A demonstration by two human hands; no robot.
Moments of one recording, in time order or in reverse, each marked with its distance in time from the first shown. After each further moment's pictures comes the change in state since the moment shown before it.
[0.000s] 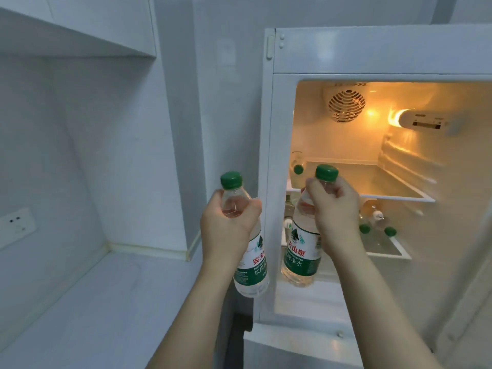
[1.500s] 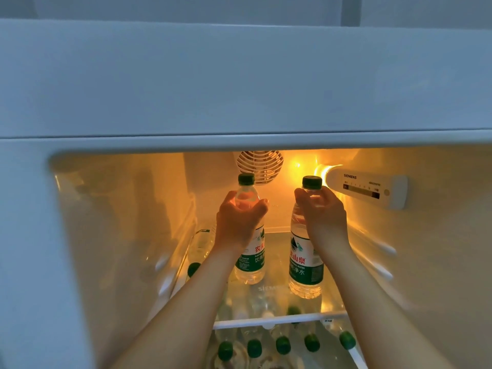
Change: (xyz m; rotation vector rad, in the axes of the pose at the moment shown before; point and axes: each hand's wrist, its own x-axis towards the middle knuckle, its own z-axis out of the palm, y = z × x) left_hand 0.227 -0.058 0.381 0.104 -0.324 0.170; right_hand 0.343 0.091 -0.115 -0.358 0.211 -0.065
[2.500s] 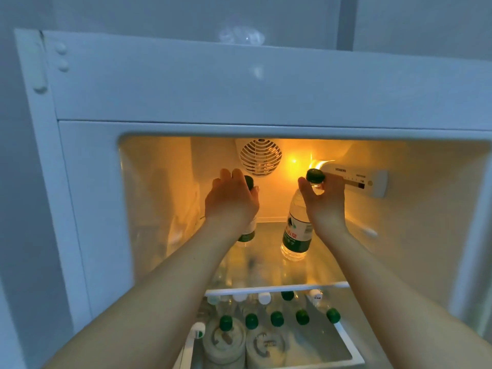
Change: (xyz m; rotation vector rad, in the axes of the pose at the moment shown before) left_hand -0.026 0.042 -0.041 0.885 0.069 0.215; right_hand -0.014 -0.011 -0.015 -0.101 0.071 -0.141
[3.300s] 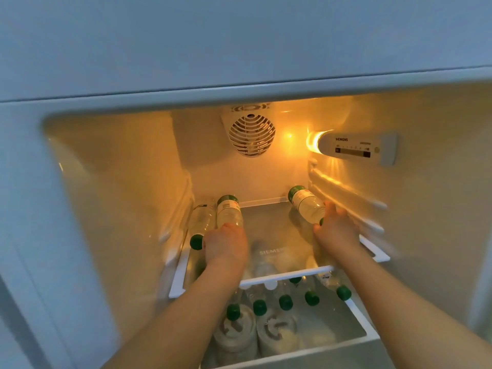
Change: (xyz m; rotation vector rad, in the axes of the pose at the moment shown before) left_hand -0.062 -0.037 0.075 0.624 -0.439 0.218; right_hand -0.017 0.122 -0.003 -0.830 -0.309 0.189
